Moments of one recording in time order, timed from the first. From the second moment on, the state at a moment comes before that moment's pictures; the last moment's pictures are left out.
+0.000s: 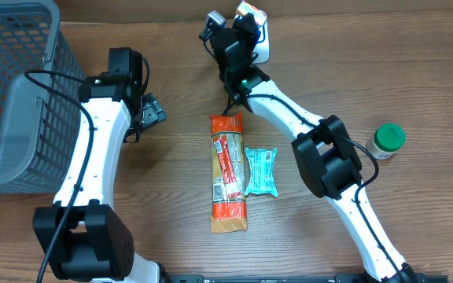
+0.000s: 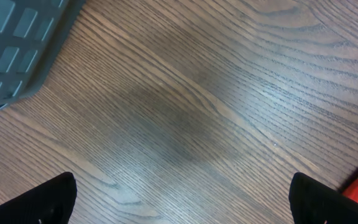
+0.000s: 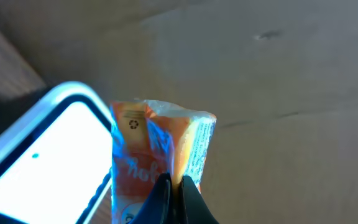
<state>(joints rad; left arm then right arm) 0.02 1.70 1.47 -1.12 -0.27 -0.57 0.60 2.62 2.21 0.16 0.84 -1.06</state>
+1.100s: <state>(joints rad) 0.02 1.70 1.47 -1.12 -0.27 -0.57 0.63 2.41 2.20 -0.26 1.03 -0.56</state>
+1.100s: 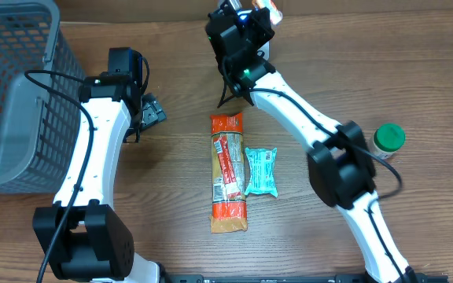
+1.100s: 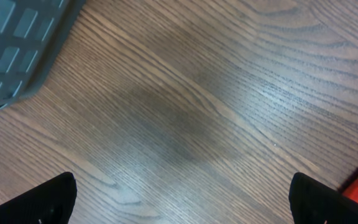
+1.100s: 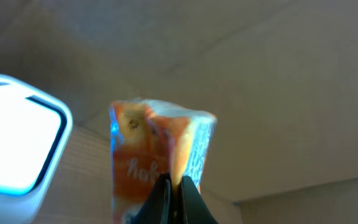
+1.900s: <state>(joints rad) 0.02 1.70 1.47 -1.12 -0.27 -0.57 0.38 1.90 2.01 -1.50 0.17 0.31</state>
